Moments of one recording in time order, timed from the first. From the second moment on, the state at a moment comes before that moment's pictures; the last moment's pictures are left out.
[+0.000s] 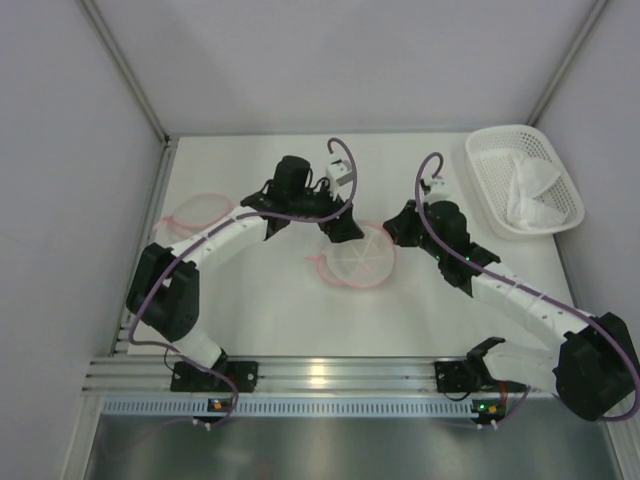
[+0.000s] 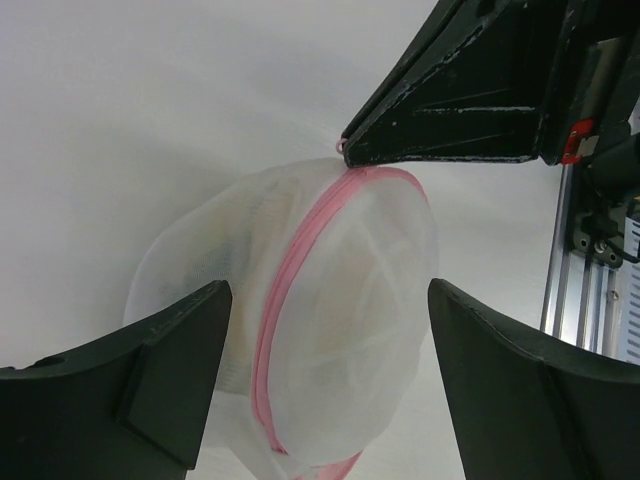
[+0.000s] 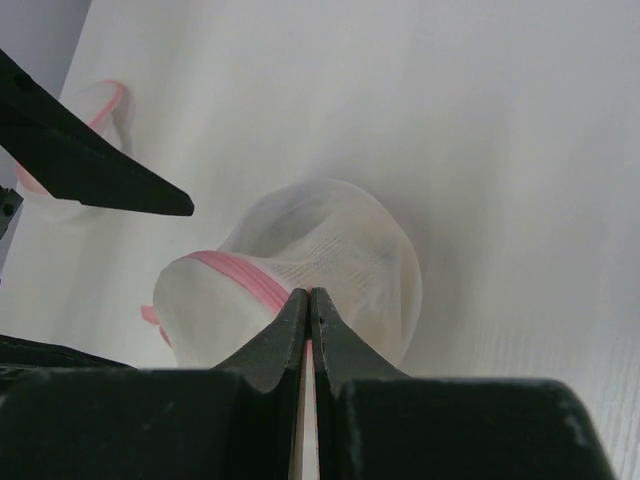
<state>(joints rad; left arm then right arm) -0.56 1.62 1.19 -0.11 0.72 0.05 0.53 1.13 0.67 0.09 0.02 0.53</state>
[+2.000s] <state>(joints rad) -0.57 1.24 0.85 0.23 0.62 -0.25 0.46 0.94 0.66 -0.07 0.02 0.49</state>
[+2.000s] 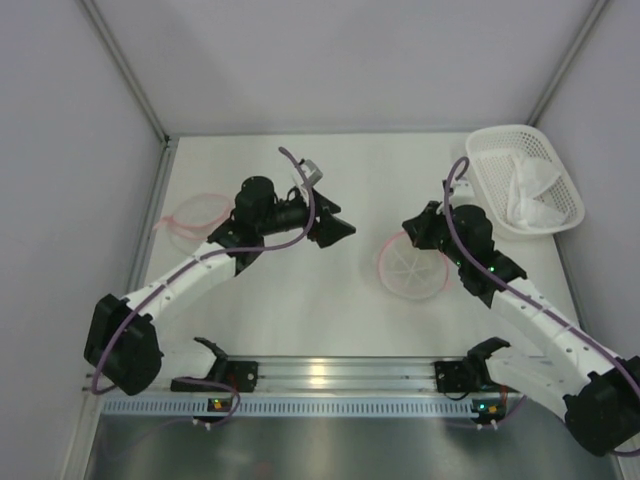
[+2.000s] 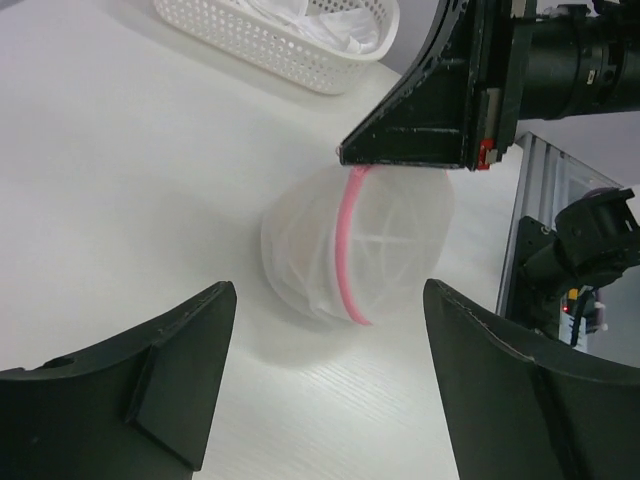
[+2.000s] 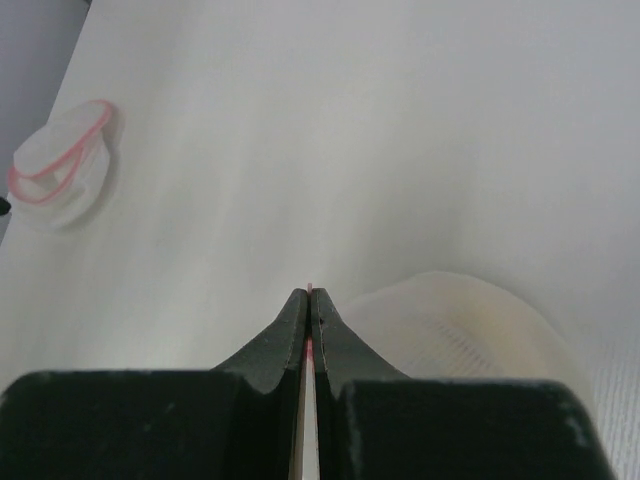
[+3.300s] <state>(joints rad) -0.81 1.78 1.33 0.14 0.48 -0.34 0.46 1.00 0.79 -0.19 0.15 0.50</state>
